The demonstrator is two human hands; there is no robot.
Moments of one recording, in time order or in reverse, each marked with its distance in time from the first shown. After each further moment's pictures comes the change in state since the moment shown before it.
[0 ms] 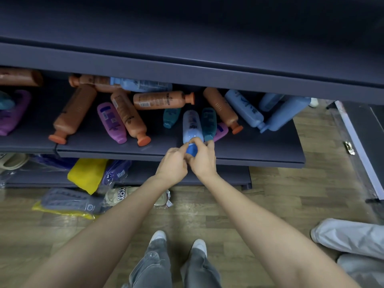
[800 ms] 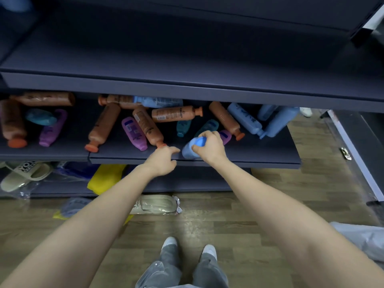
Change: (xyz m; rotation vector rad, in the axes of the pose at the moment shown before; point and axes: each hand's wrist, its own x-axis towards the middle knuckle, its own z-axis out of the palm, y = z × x) left_hand -0.038 -0.020 -0.097 0.208 -0.183 -0.063; right_hand -0.029 -0.072 -0.035 -0.052 -0.005 0.001
